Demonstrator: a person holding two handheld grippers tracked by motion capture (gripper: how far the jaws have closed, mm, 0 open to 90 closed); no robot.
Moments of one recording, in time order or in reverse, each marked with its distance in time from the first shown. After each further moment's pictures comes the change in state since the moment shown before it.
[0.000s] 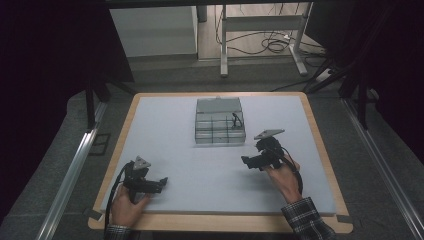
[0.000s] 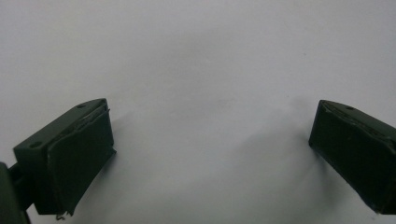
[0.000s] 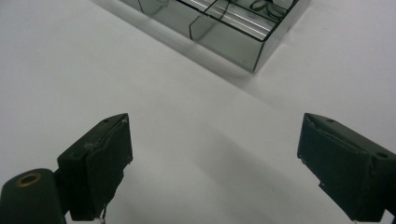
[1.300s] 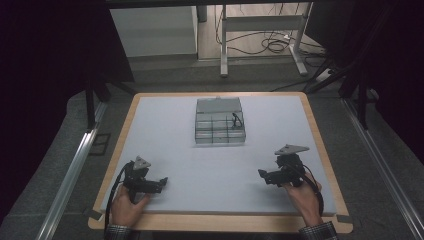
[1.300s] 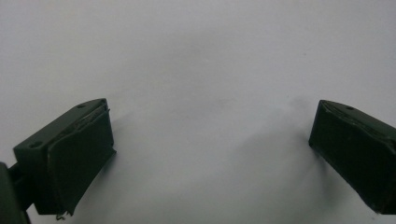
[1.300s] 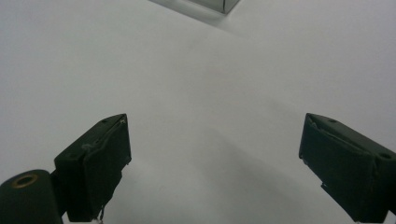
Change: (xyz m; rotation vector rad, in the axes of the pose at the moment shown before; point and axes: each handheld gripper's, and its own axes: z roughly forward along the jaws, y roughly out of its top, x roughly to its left) left arm 0.000 0.000 0.000 -0.001 0.000 -0.001; right arm -0.005 -0.054 -0.047 -0.021 -0.045 0.055
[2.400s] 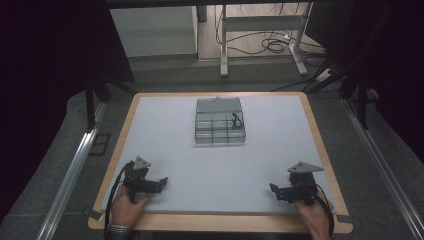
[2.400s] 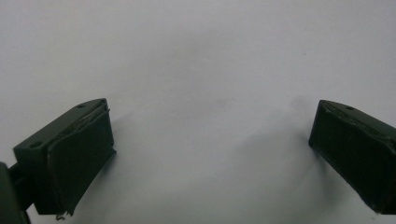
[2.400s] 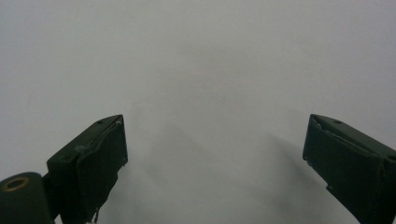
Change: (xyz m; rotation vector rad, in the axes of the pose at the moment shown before) left arm 0.000 0.000 0.000 0.000 0.000 0.000; right arm -0.007 -0.059 -0.012 -0.019 -0.053 0.035
